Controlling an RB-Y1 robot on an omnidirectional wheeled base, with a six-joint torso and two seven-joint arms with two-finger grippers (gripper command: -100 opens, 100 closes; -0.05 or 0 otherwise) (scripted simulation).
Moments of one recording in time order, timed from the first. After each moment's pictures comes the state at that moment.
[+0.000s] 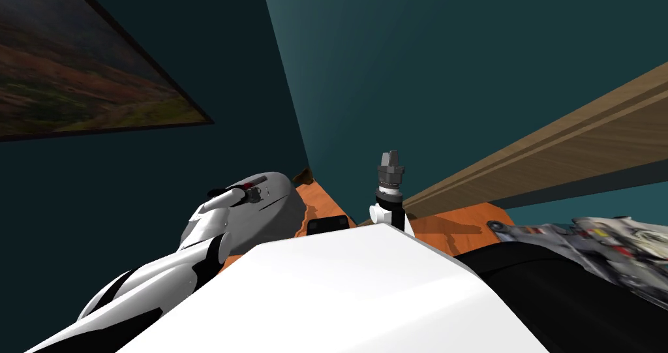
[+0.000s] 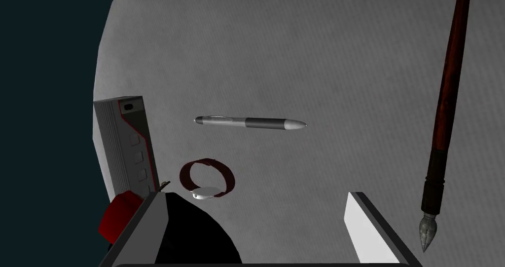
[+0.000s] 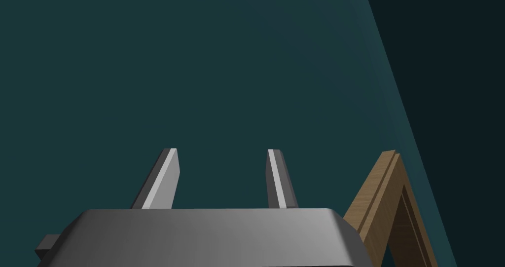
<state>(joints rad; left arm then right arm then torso) -0.29 0.60 0.40 -0.87 0.59 0.82 -0.16 0.54 0.00 0.01 -2.33 0.05 -0.61 0.16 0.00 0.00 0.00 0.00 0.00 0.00</state>
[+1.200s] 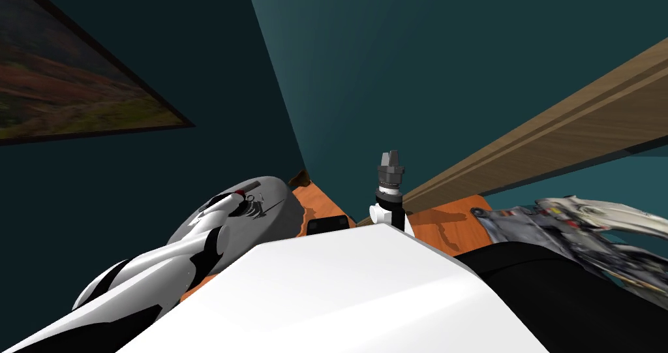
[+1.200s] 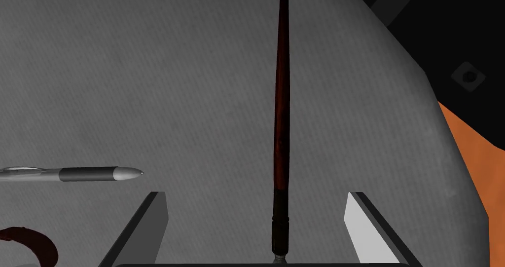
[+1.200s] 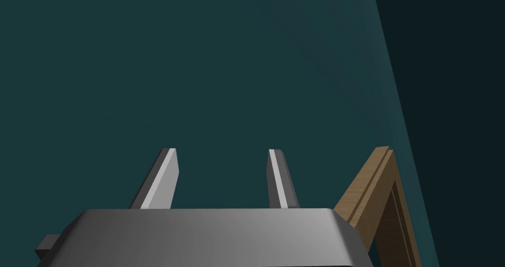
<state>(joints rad) -0.37 0.64 0.39 -0.54 0.63 1.05 -0.14 0.54 0.00 0.01 -2.33 0.05 -0.61 0.16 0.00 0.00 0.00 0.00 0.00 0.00</state>
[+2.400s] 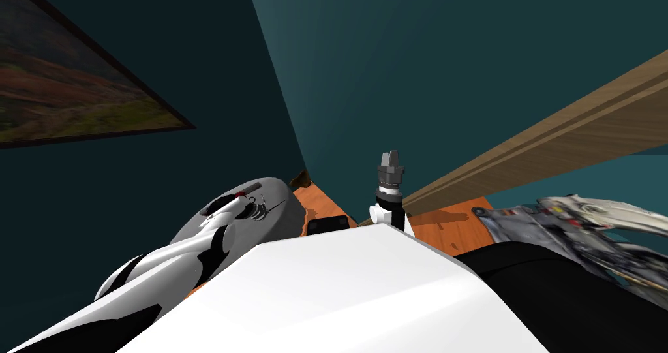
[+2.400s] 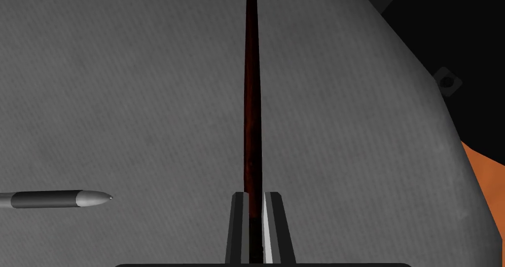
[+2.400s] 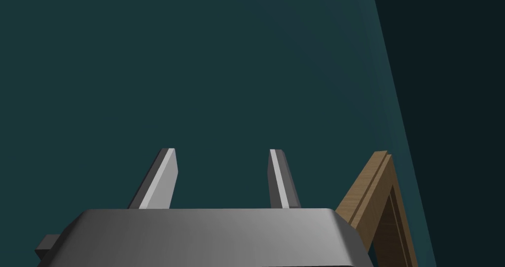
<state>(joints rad) -0.37 0.60 0.38 -0.46 0.62 1.00 -0.15 0.54 0.00 0.01 -2.33 0.05 -0.61 0.16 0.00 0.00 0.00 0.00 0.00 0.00</state>
